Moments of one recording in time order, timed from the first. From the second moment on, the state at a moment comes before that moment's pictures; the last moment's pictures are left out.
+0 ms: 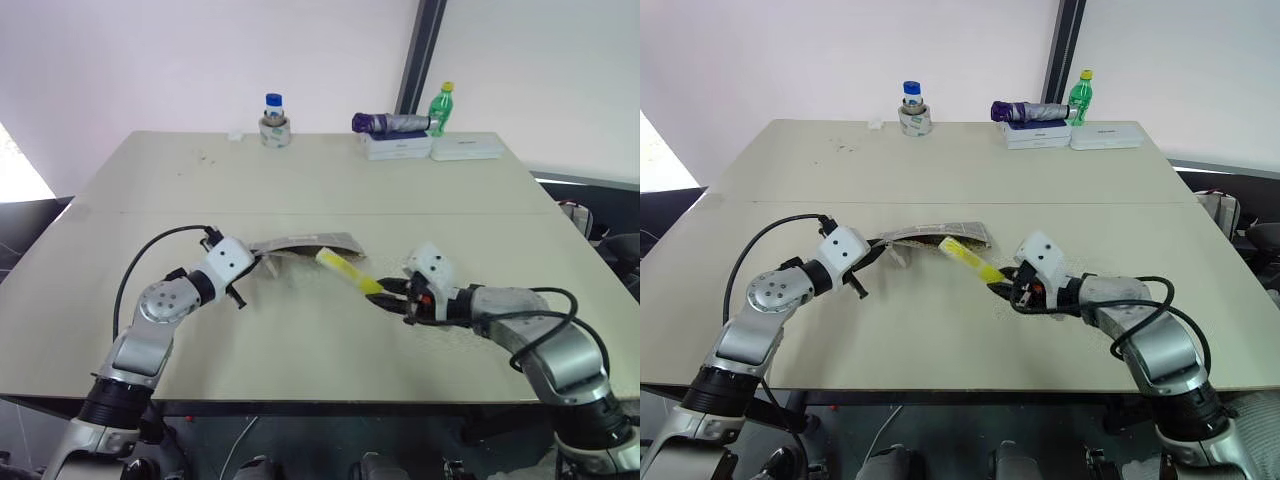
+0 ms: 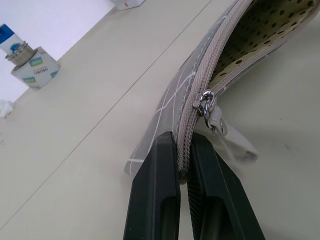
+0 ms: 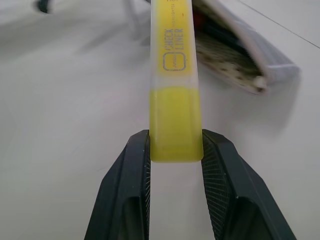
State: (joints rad) left arm -0.40 0.56 -0.07 0.00 0.03 0.14 -0.61; right arm -0.40 -0.62 0.05 -0.38 0.37 0.85 0.75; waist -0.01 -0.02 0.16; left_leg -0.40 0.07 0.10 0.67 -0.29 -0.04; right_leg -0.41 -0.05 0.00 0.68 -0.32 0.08
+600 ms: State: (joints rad) left arm -0.40 0.54 -0.07 -0.02 0.01 0.14 -0.61; right arm -0.41 -0.65 0.11 -0.37 0.36 0.84 0.75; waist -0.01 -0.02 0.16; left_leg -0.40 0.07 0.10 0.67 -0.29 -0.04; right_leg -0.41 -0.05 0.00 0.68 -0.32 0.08
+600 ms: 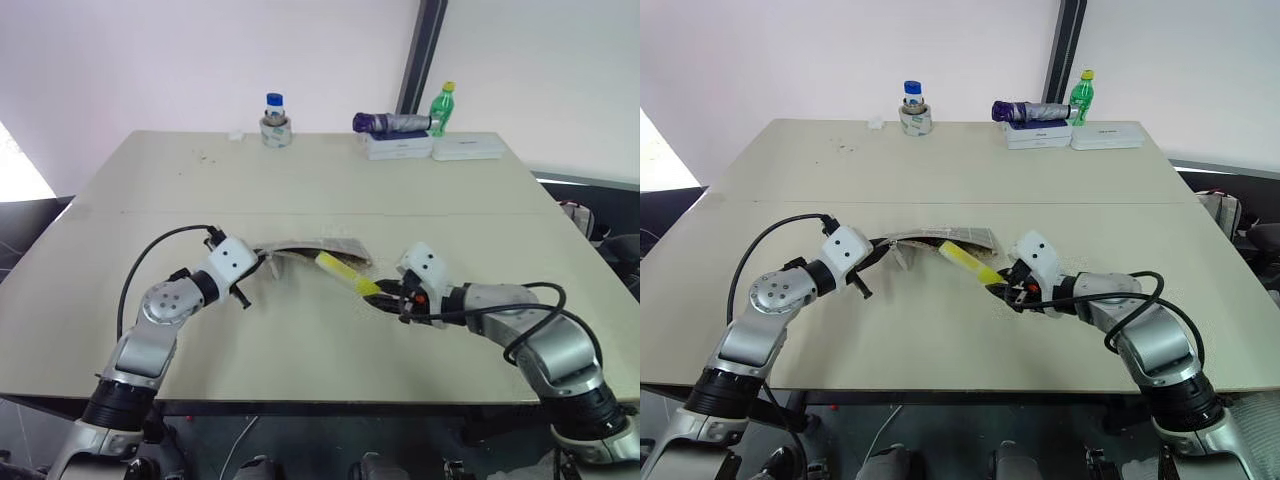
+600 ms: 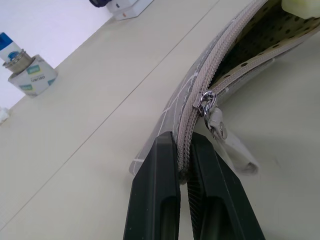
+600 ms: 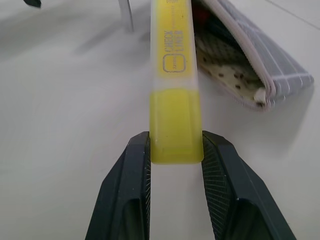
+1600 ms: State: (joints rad) left arm -0.36 0.59 -0.16 -0.04 0.12 -0.03 -0.70; right arm -0.68 -0.61 0.35 -0.15 0.14 0.78 0.80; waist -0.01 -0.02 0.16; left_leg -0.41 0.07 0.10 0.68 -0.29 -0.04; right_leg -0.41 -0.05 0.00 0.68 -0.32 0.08
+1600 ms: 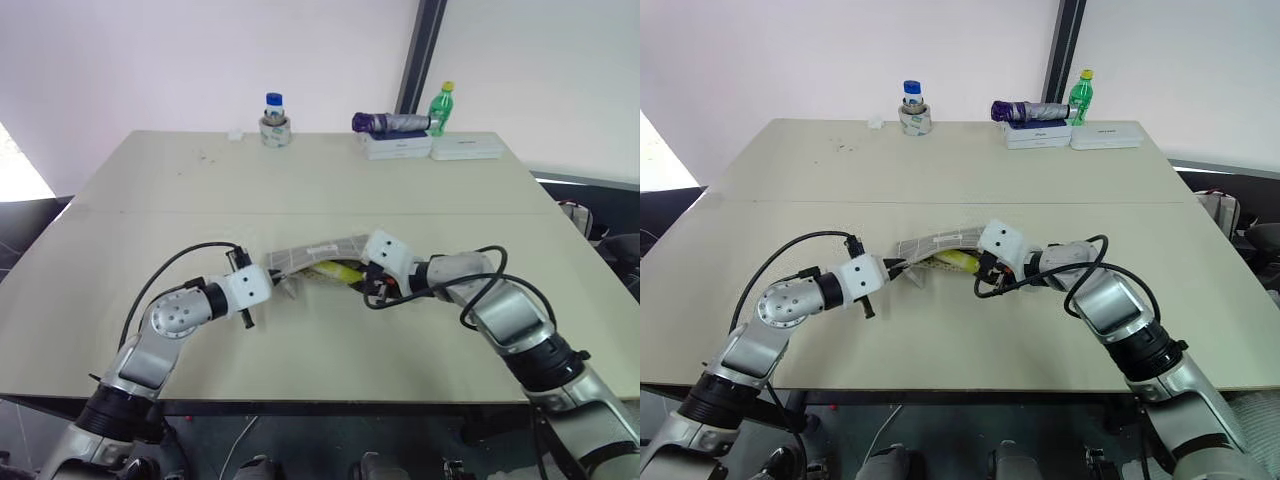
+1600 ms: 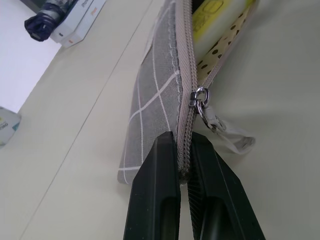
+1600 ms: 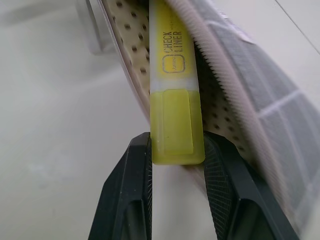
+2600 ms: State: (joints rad) left arm -0.39 0.46 -0.06 -0.07 -0.09 0.24 -0.63; right arm -0.59 -0.66 -0.03 -0.34 0.54 0.93 0.94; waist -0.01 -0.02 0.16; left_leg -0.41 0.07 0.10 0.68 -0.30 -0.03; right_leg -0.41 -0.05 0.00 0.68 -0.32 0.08
